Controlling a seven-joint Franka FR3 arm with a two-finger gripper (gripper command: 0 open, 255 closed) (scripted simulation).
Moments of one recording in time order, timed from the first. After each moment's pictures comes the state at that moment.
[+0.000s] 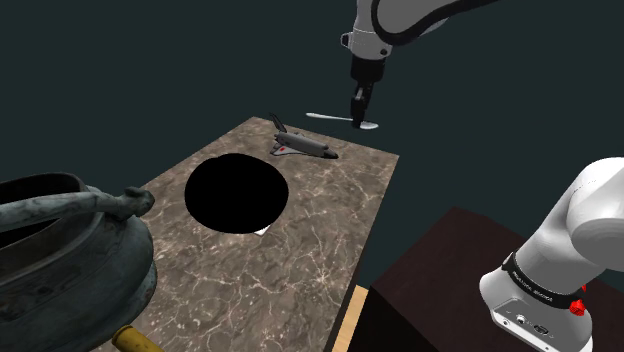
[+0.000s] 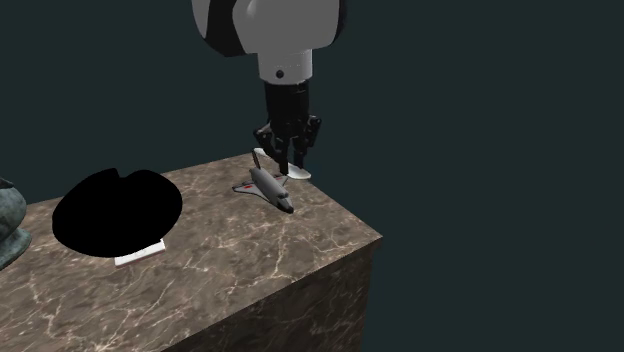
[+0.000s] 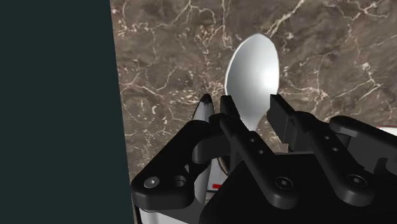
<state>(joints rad) 0.11 -0.19 0.09 -2.15 -0.01 1.99 -0.29</state>
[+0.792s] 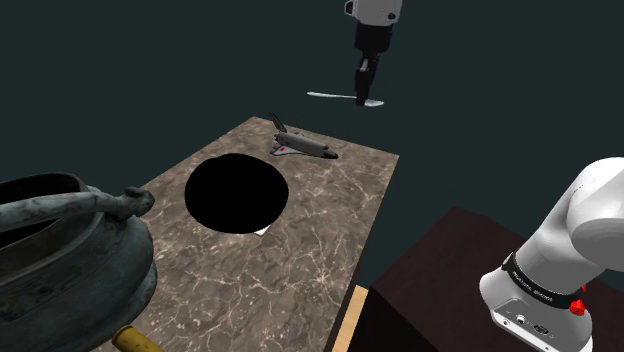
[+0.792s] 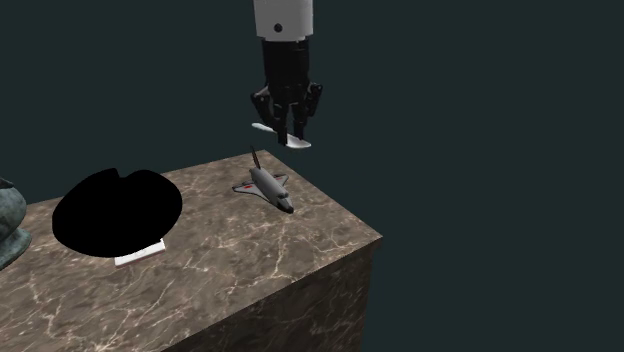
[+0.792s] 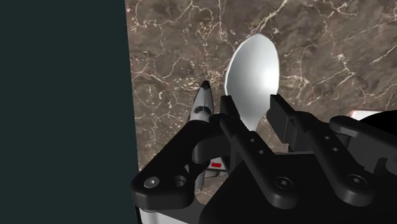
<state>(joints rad) 0.11 -0.22 0.08 -2.02 -0.01 1.83 -0.30</state>
